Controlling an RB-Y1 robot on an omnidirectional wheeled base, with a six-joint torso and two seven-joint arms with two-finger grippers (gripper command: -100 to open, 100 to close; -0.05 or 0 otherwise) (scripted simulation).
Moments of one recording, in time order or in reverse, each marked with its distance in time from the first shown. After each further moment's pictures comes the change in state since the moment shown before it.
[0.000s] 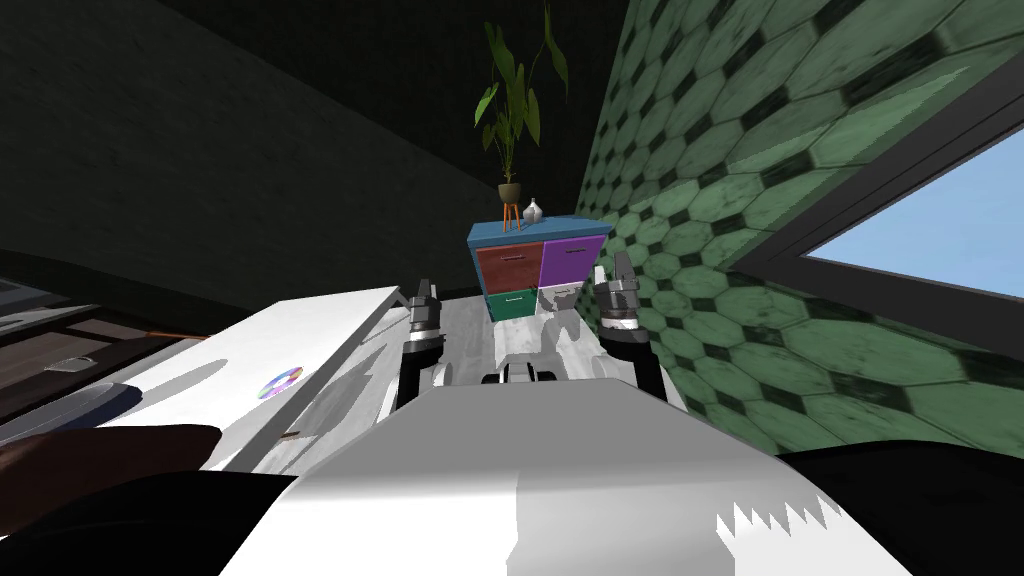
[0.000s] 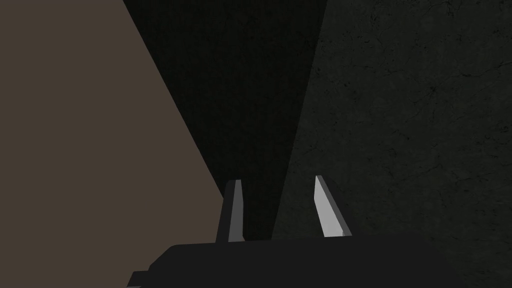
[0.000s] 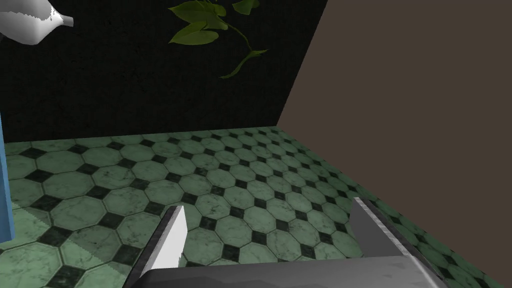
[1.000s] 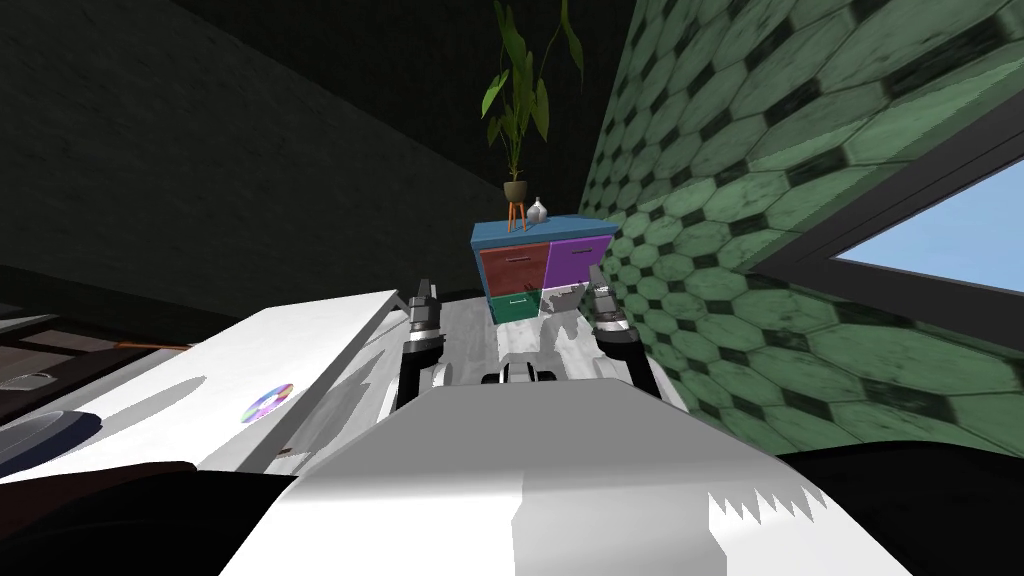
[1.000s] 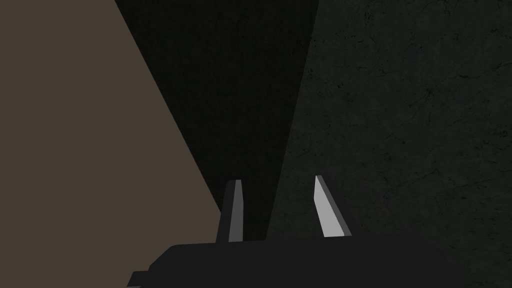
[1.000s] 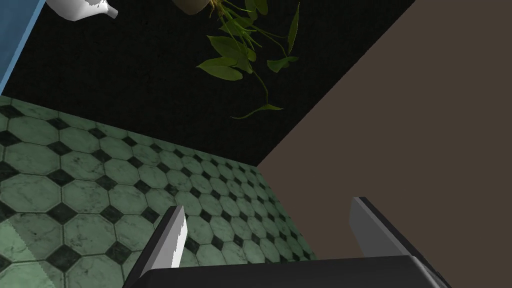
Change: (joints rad) left arm 0.000 0.000 0.000 0.000 0.000 0.000 0.000; right arm -0.010 -0.078 -0.005 0.079 0.075 -0.011 0.265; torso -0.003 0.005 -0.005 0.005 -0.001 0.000
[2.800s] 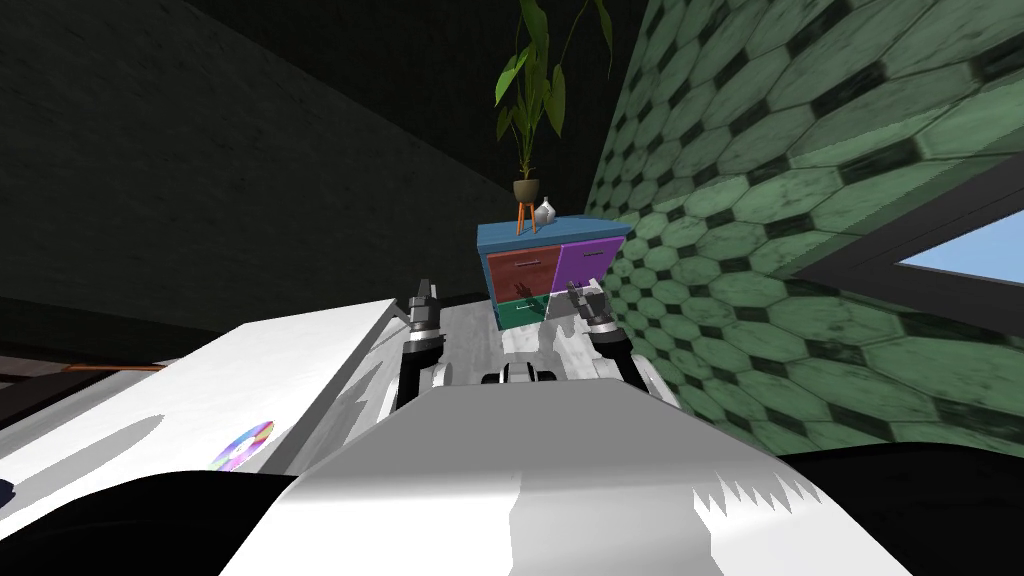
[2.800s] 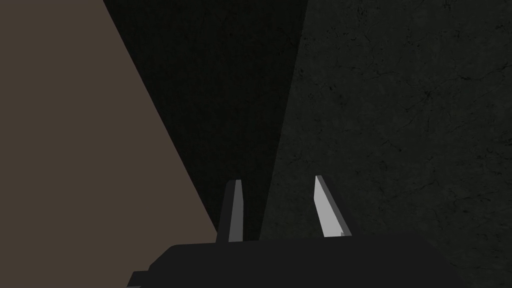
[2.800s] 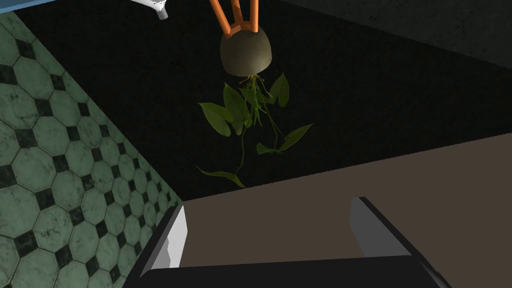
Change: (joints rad) left arm 0.000 0.000 0.000 0.000 0.000 0.000 0.000; right arm -0.032 -0.047 -0.018 0.150 0.142 -0.014 0.485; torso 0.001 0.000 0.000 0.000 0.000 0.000
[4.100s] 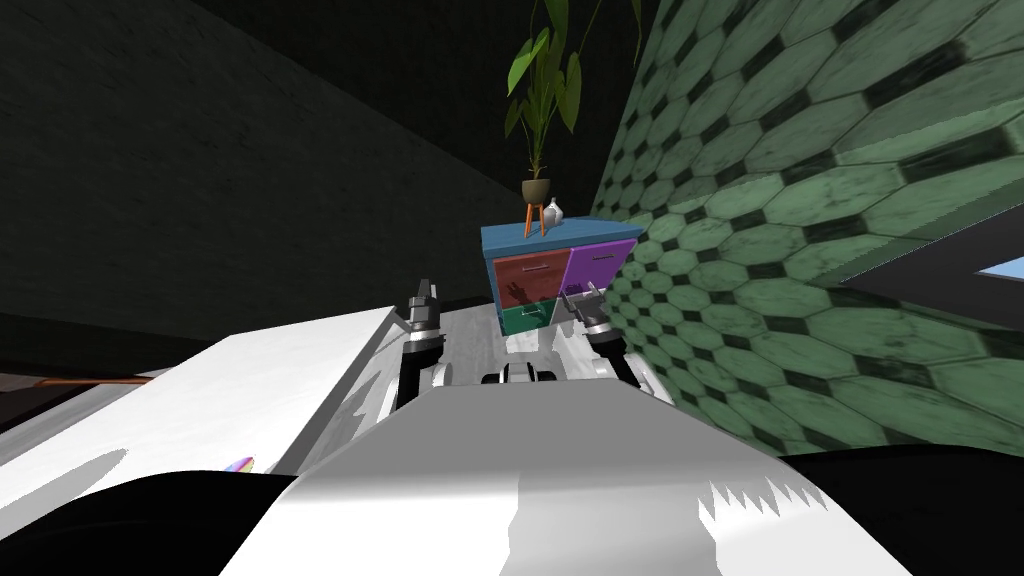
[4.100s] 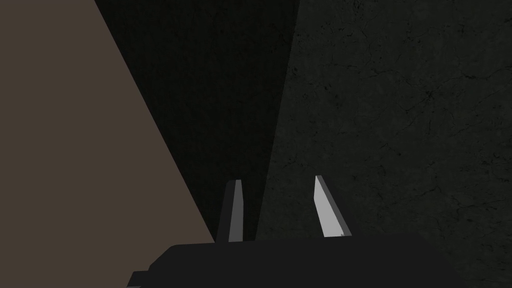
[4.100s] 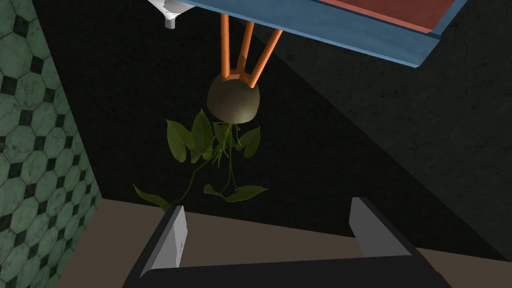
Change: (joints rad) left arm 0.000 0.000 0.000 0.000 0.000 0.000 0.000; right arm -0.034 -0.016 -0.019 0.112 0.106 -0.008 0.338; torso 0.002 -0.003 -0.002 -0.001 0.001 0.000
